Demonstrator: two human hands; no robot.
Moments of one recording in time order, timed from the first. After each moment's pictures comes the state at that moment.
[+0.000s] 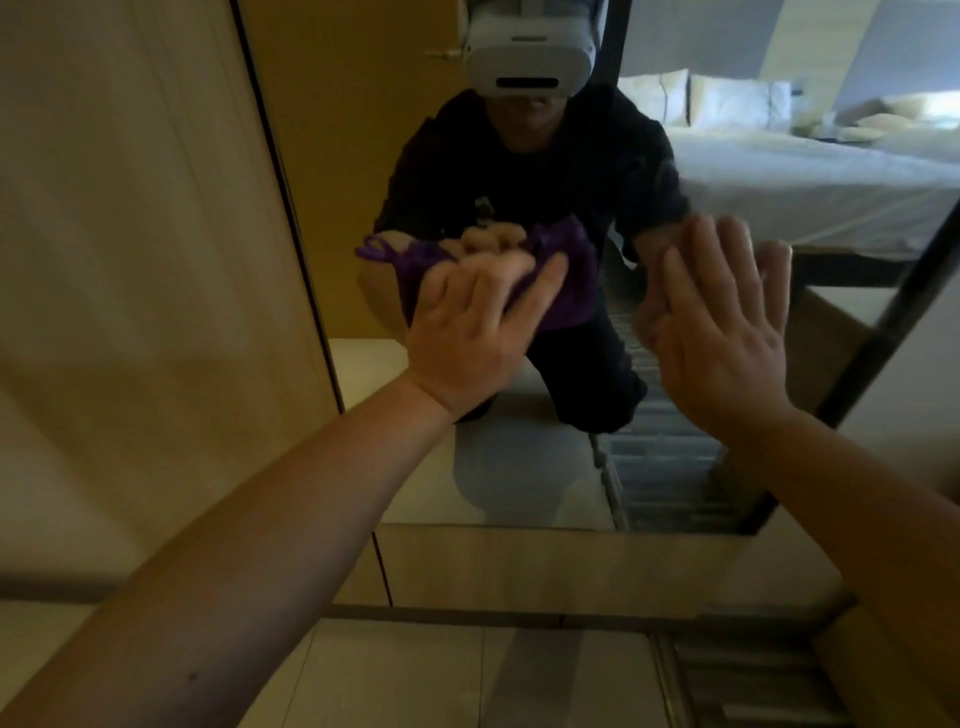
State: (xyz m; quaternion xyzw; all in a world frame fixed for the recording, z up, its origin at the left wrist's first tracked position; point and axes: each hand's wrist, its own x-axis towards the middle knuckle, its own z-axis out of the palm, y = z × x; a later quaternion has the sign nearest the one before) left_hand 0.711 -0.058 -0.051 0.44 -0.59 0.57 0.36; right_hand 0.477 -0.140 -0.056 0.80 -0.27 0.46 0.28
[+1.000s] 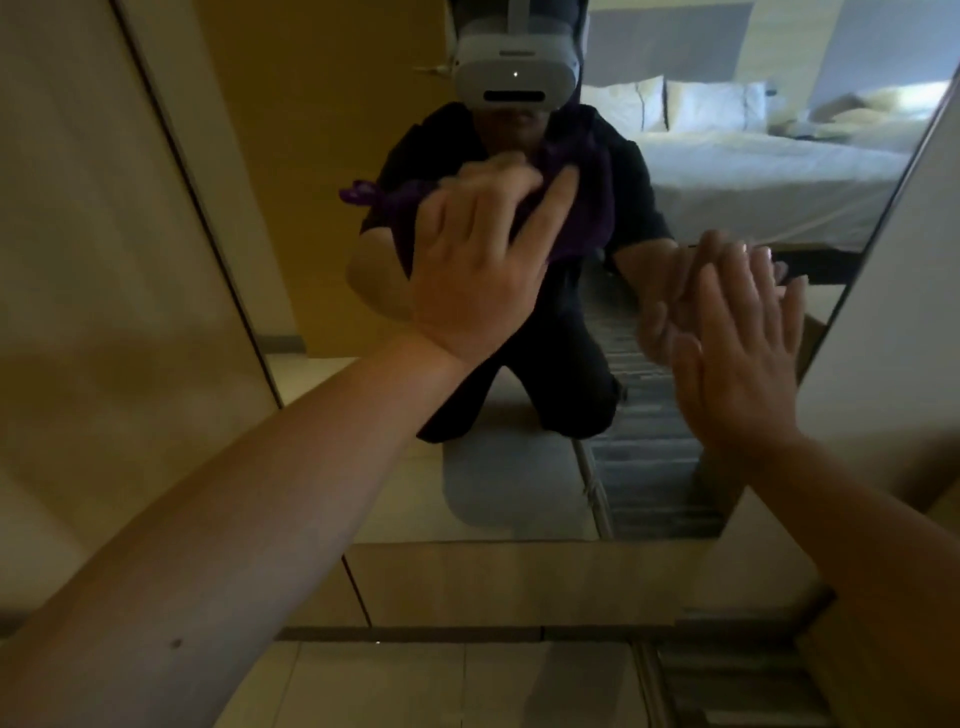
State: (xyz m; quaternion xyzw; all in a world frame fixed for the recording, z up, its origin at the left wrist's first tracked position) left_hand 0.649 -0.091 0.020 0.46 -0.57 0.57 0.37; right_hand 0.415 -0.164 -0.066 0.78 -0.31 0.50 0.24
